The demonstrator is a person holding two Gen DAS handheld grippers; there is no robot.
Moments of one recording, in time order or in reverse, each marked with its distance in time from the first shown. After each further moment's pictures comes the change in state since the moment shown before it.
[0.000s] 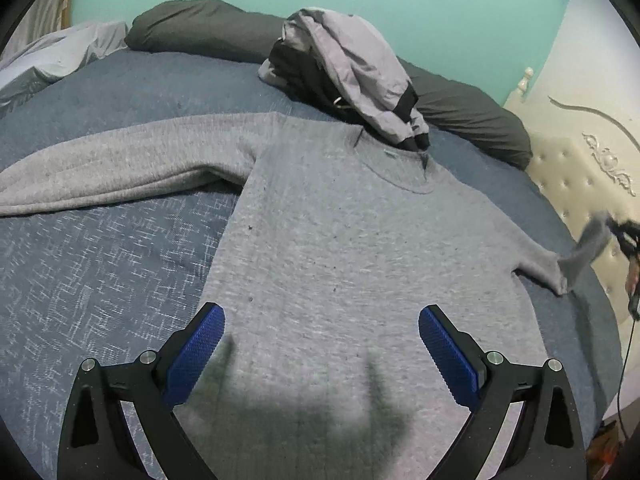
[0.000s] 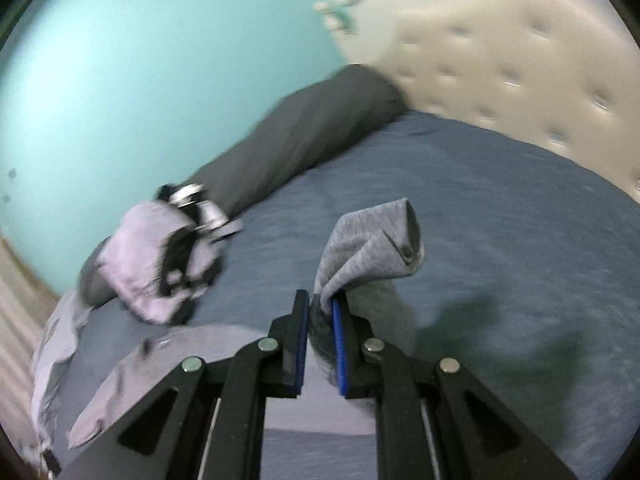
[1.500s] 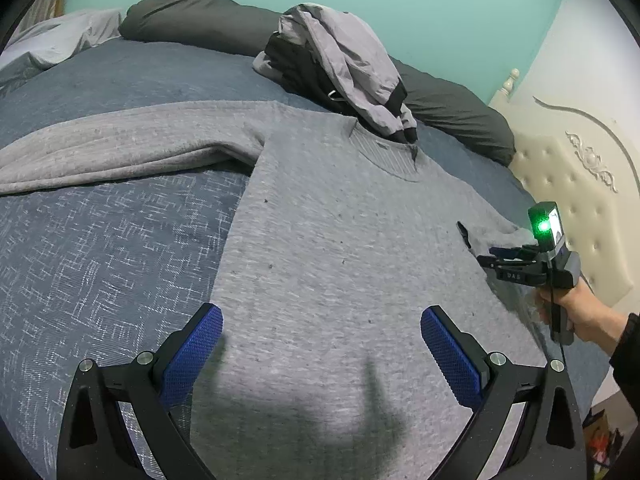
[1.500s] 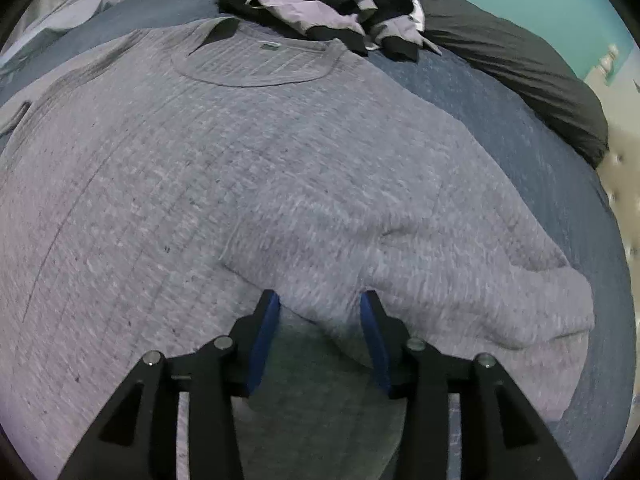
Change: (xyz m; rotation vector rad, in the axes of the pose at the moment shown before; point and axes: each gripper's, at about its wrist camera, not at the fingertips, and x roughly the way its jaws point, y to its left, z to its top) left arm -0.005 0.026 -0.018 -0.010 0.021 -0.076; right arm 0.177 0.208 -0.259 -0.872 0.499 -0.152
